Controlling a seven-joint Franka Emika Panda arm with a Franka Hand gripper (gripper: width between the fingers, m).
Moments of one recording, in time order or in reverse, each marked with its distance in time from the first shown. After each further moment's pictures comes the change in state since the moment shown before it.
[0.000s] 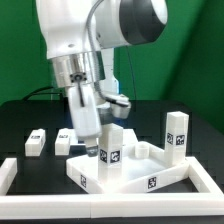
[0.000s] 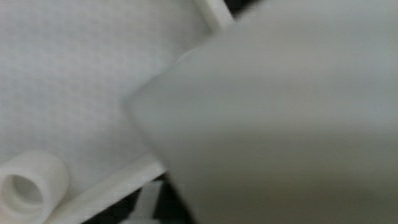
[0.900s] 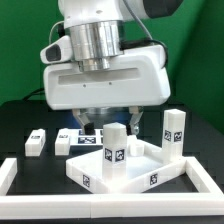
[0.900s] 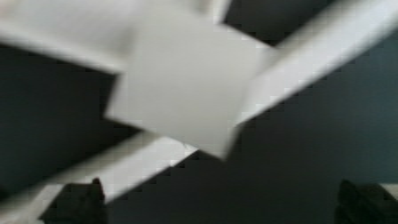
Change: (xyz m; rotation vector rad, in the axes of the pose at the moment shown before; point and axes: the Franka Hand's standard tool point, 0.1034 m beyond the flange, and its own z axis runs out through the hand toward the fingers) arm -0.033 -0.023 -0.018 -0.092 0.023 -1.287
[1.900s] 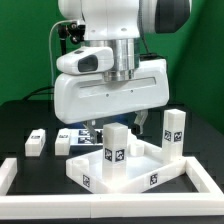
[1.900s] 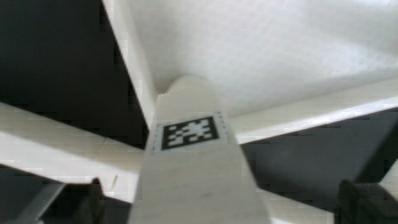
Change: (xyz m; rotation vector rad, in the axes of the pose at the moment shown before) arm -0.028 0.003 0.008 -0.024 -0.059 -0.564
